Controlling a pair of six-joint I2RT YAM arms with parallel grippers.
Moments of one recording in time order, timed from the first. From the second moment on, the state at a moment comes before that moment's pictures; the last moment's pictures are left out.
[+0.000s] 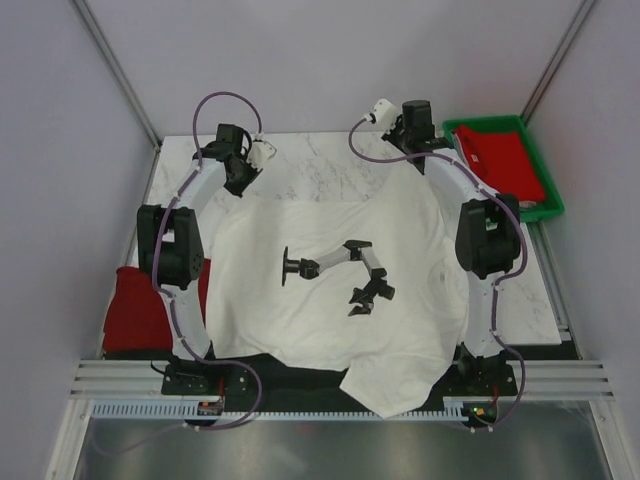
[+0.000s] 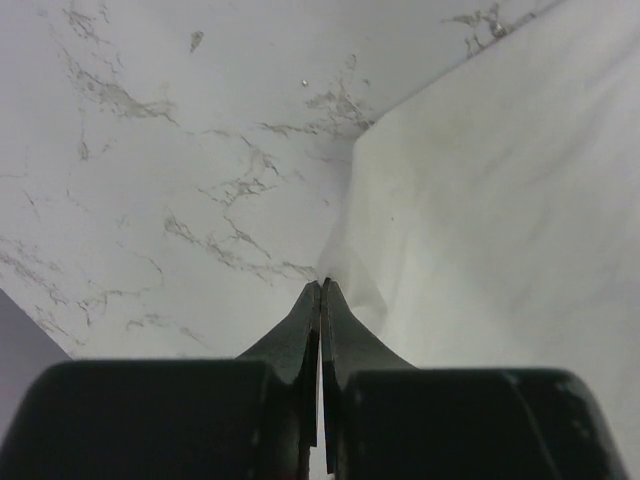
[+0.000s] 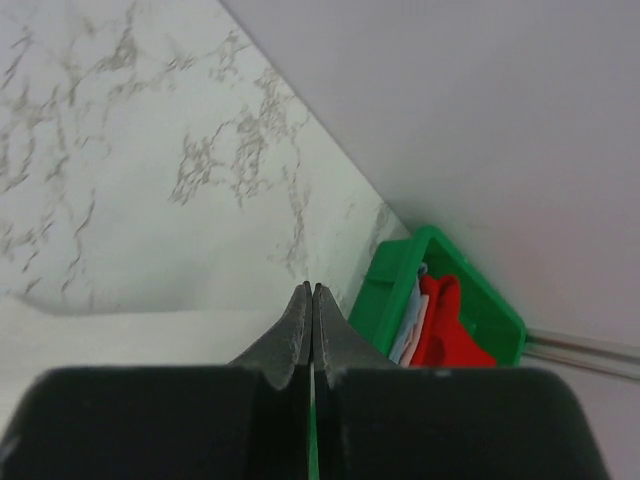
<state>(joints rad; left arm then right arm) -0.14 1.99 1.64 -0.67 0.01 0.63 0.24 2.10 1.80 -0.22 0.10 -0.79</state>
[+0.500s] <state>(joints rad) -0.09 2.24 2.02 -0.64 -0.06 0.56 0.20 2.51 2.31 -0.13 0.17 -0.80</state>
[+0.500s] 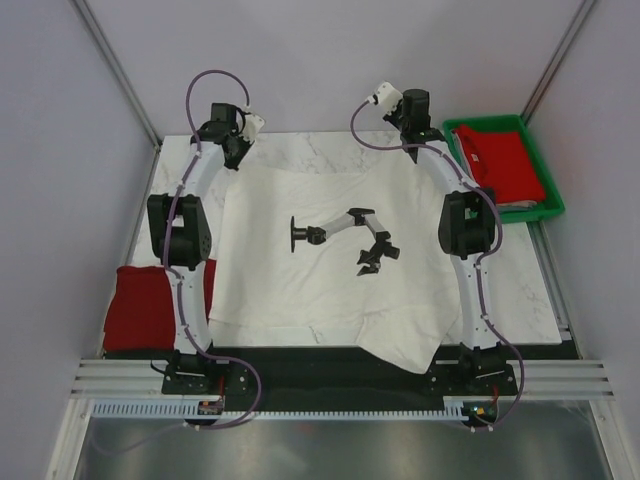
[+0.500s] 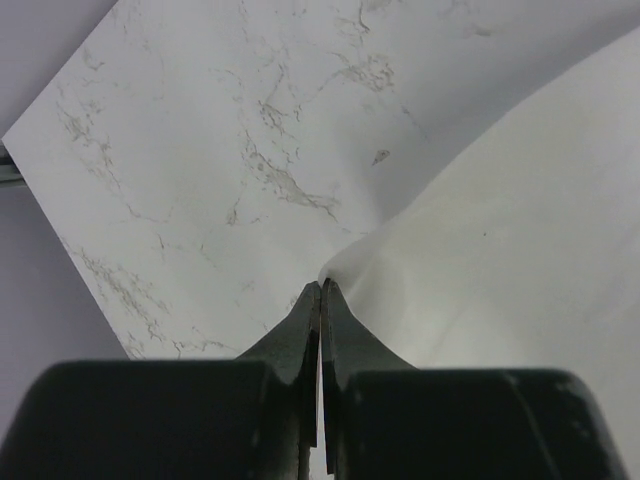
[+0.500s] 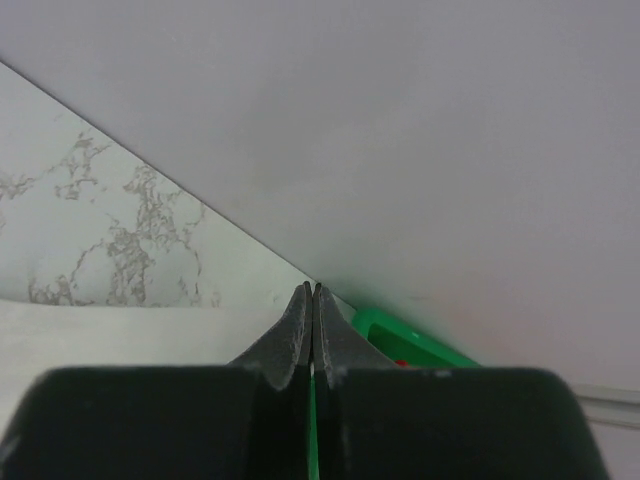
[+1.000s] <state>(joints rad) -0.09 2.34 2.20 -0.62 -0.11 0.56 0.18 2.58 2.36 0.01 0.18 -0.83</state>
